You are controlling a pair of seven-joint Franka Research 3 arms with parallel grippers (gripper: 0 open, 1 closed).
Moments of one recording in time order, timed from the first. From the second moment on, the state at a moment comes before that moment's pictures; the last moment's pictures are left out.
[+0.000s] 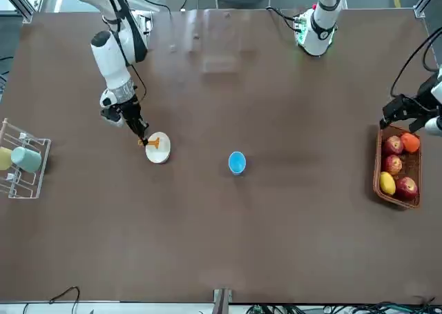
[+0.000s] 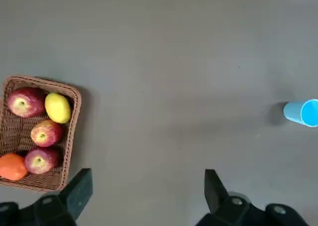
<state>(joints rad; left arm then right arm) 0.09 0.04 -0.08 -1.62 -0.10 1.70 0.12 0.42 0.03 -0.07 -2.69 -0.02 3.26 0.90</state>
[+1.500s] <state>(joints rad) -0.08 0.05 0.03 -1.54 -0.01 1.57 0.06 0.42 0.12 -0.07 -2.69 -0.02 3.36 0.90</state>
